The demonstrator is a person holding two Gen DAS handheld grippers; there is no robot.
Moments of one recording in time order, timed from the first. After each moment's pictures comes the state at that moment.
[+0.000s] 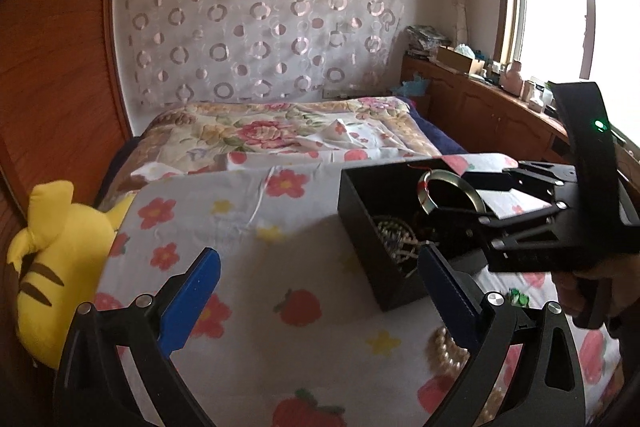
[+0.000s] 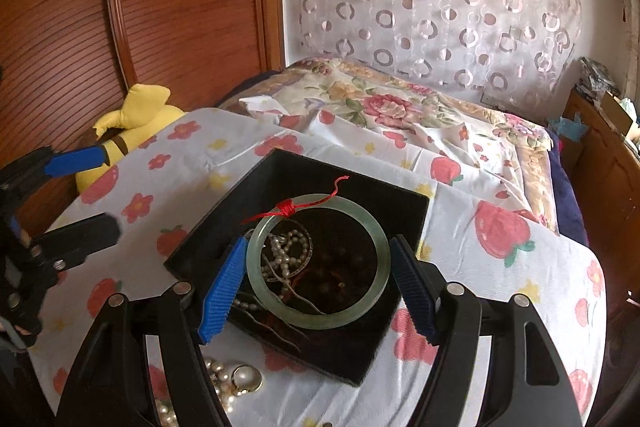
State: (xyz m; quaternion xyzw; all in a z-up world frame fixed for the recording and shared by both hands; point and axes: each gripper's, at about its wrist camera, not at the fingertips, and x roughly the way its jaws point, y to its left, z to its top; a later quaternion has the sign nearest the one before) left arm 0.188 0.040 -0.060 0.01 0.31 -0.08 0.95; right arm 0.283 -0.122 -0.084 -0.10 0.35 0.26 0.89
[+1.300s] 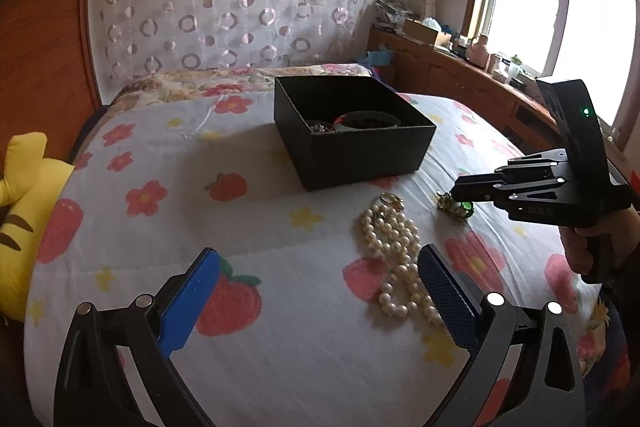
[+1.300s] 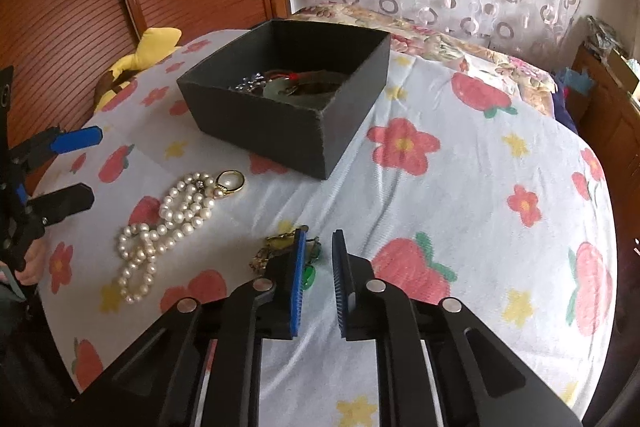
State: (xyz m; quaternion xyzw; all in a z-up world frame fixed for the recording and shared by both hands) left arm 0.117 0.012 -0.104 0.00 0.35 -0.14 0.93; right arm 0.210 -0.189 -0.130 -0.10 0.43 0.27 0.85
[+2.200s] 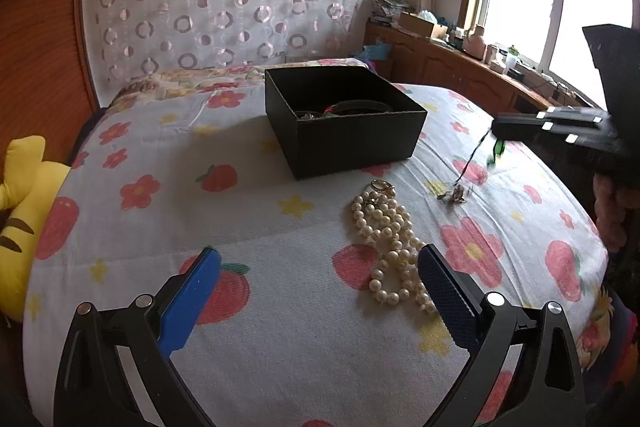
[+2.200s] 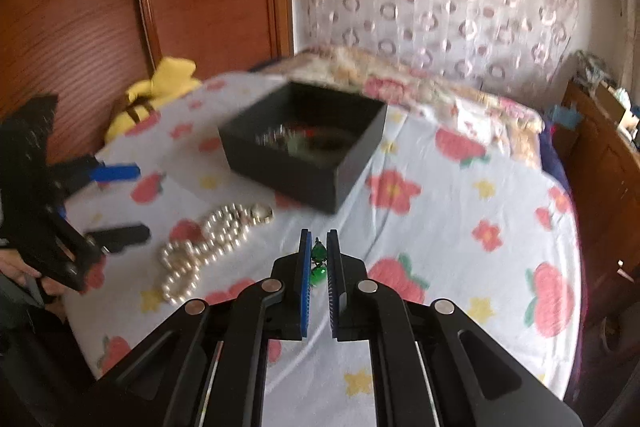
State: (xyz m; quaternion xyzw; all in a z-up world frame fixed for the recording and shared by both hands) left arm 0.111 0.004 -0.109 0.01 0.36 -0.14 0.92; right arm 0.171 -0.200 -0.073 -0.11 0.35 0.27 0.89
